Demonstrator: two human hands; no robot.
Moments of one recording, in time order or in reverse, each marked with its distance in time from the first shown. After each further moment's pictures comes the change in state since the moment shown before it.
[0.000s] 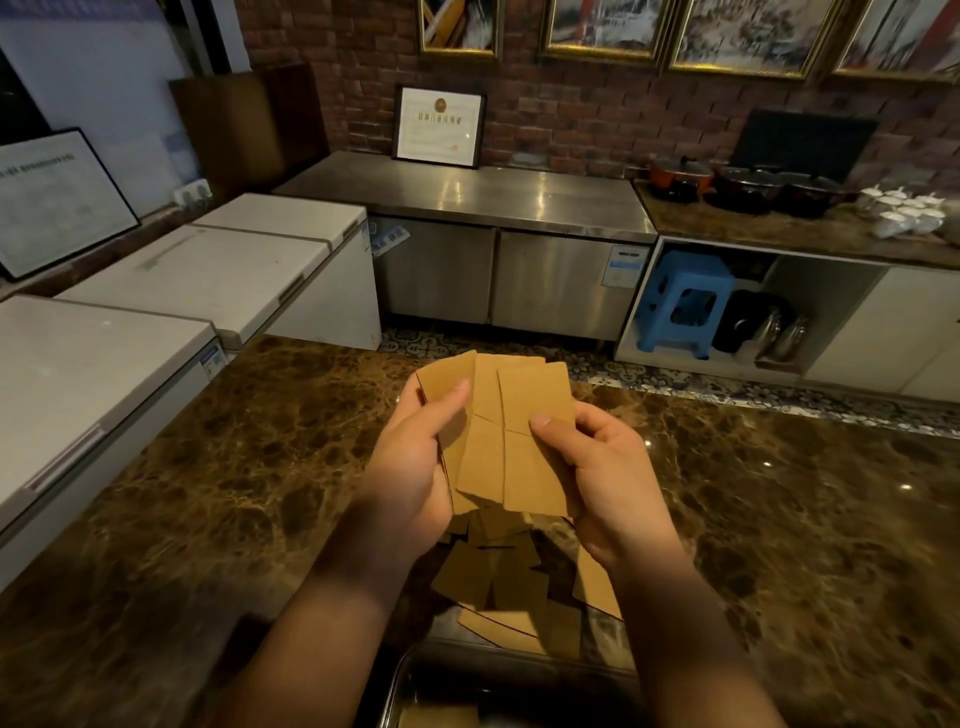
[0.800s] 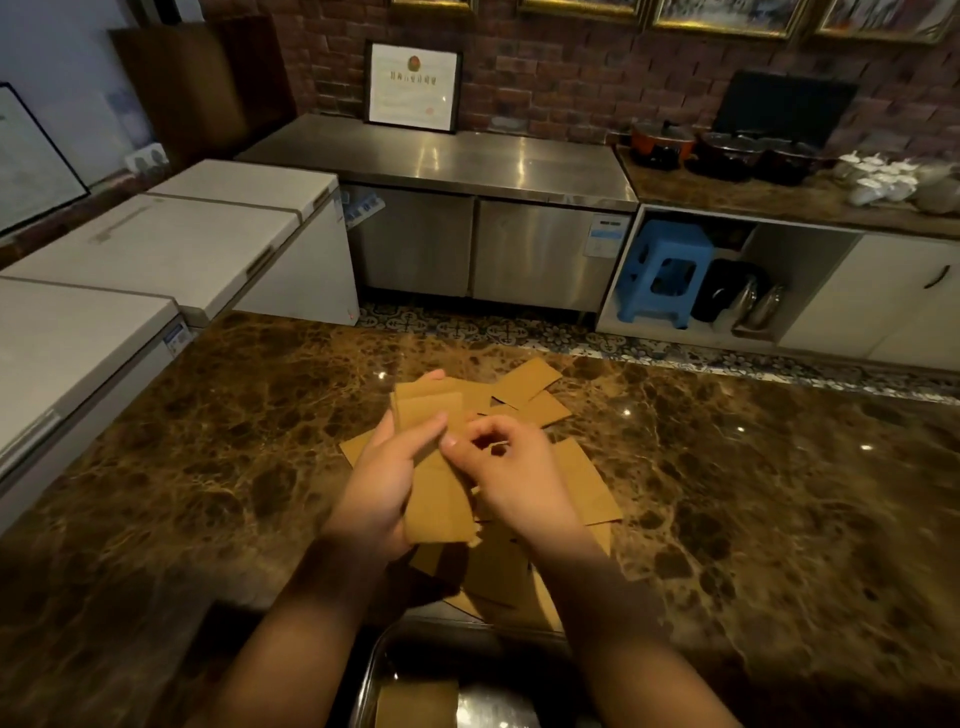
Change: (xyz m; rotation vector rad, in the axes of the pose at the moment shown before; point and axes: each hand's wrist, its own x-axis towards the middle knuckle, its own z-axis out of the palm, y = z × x) left_hand 0.012 -0.041 -0.034 0.072 -0.114 -0.097; right_hand 0.009 0.048 0.022 -0.515 -0.018 -0.025
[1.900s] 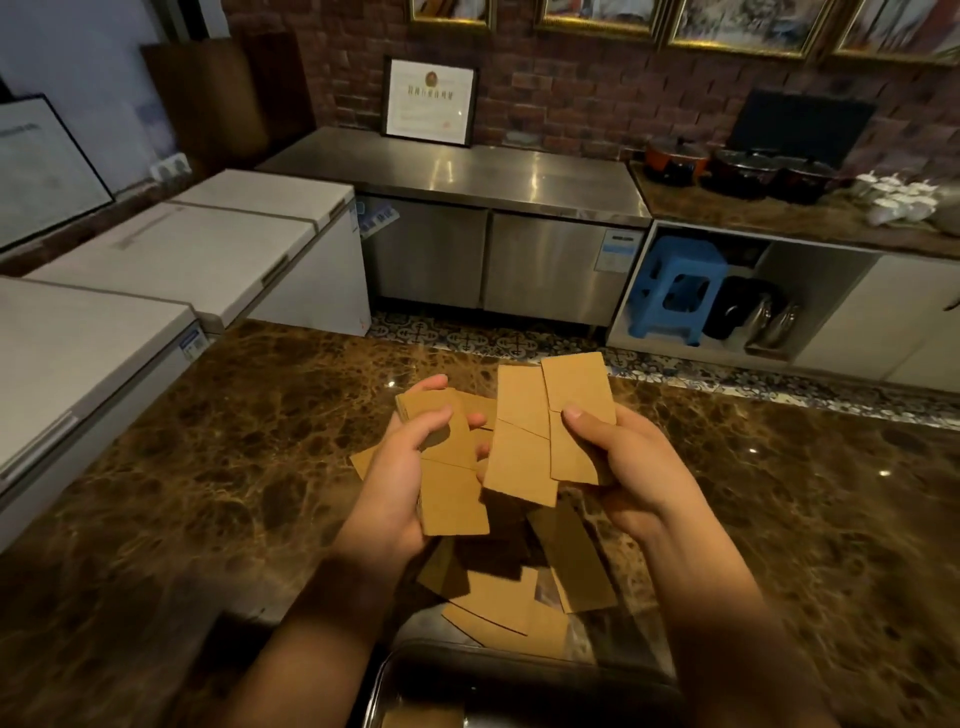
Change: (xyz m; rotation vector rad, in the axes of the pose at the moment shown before) left_hand 0.014 0.009 0.004 -0.108 0.081 -0.019; right_hand 0.023 -0.008 -0.081 0.504 -0.037 0.234
